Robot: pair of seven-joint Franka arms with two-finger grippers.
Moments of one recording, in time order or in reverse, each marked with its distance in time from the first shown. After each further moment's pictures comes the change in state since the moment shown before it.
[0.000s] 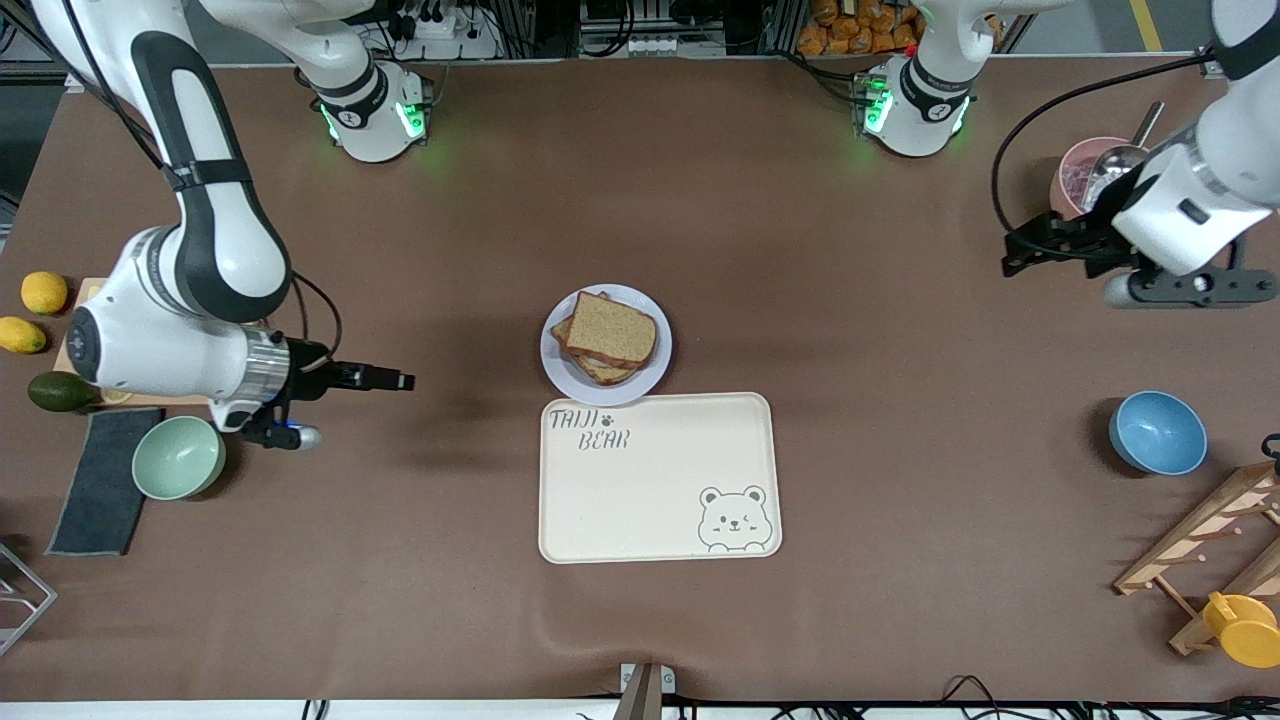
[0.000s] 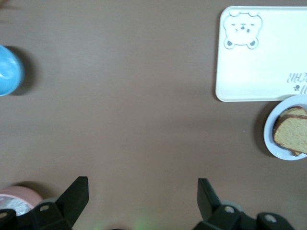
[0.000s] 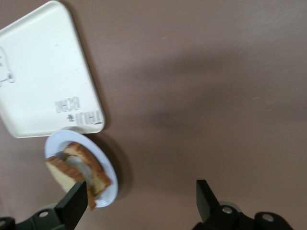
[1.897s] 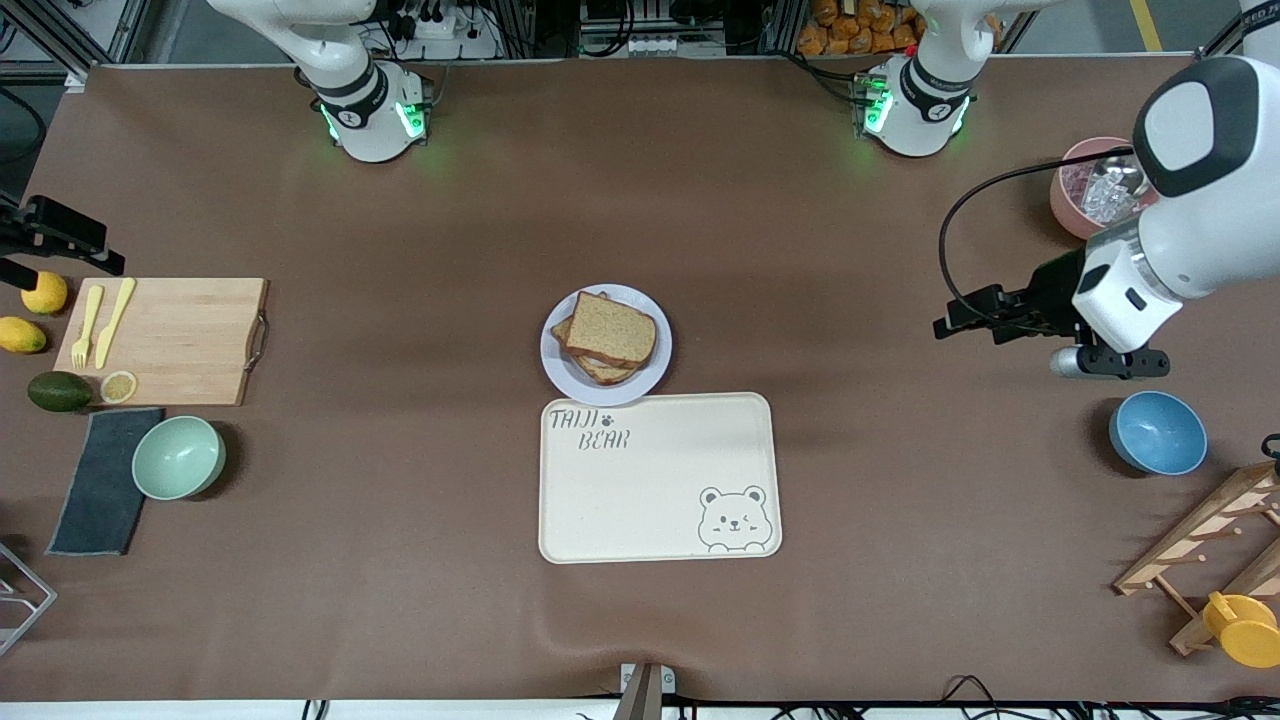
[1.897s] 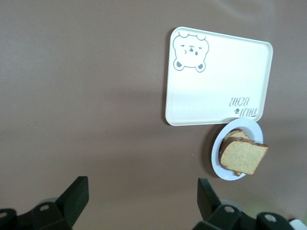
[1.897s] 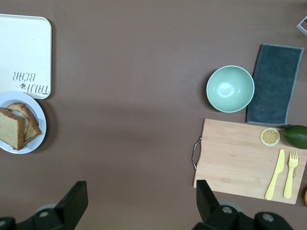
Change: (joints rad) left arm 0.114 0.060 -0.047 -0.195 -0.324 0.309 0.122; right arm -0.196 -0.300 0.007 0.336 -0.406 -0.473 -0.225
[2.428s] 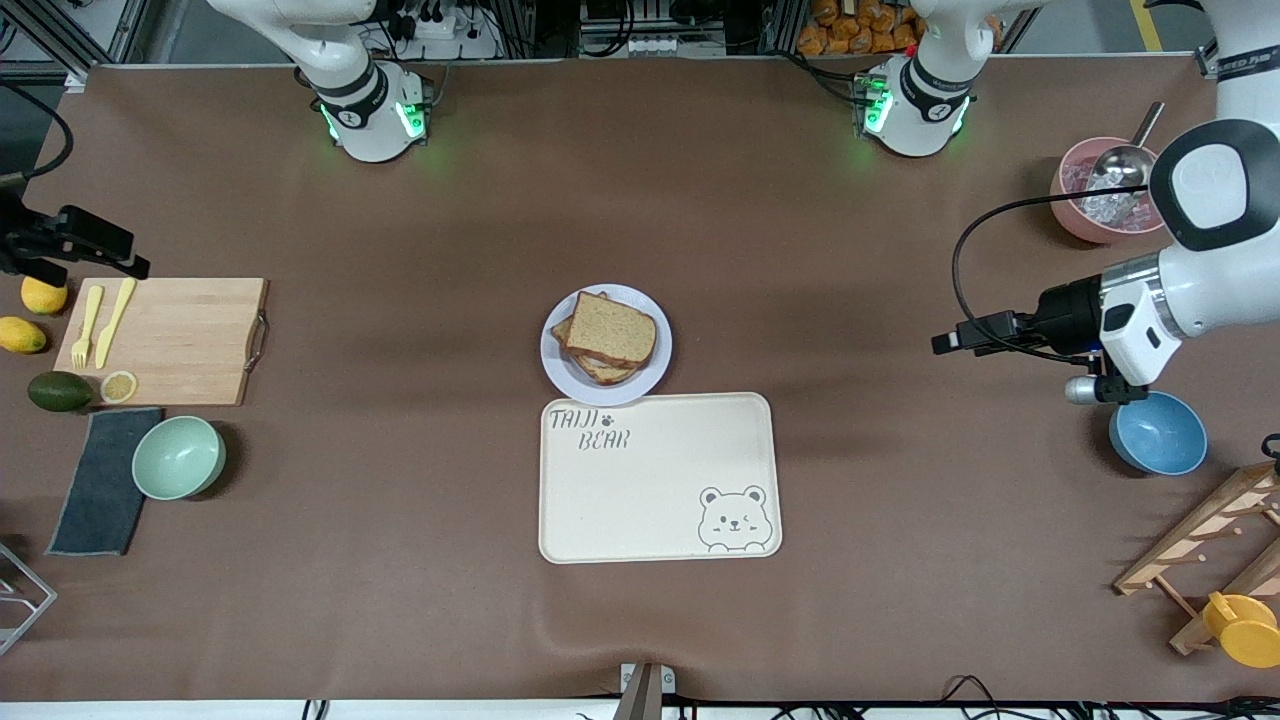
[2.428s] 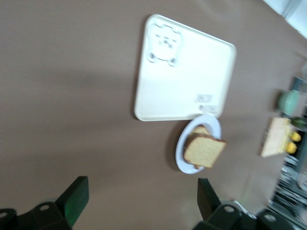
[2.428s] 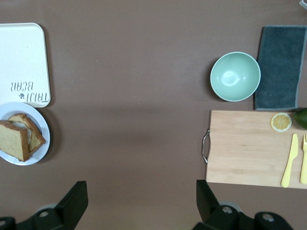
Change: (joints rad) left arm 0.072 0.050 0.000 -0.089 -0.274 0.007 0.151; right arm -0.001 -0.016 0.049 -0.060 -0.011 0.037 0.159
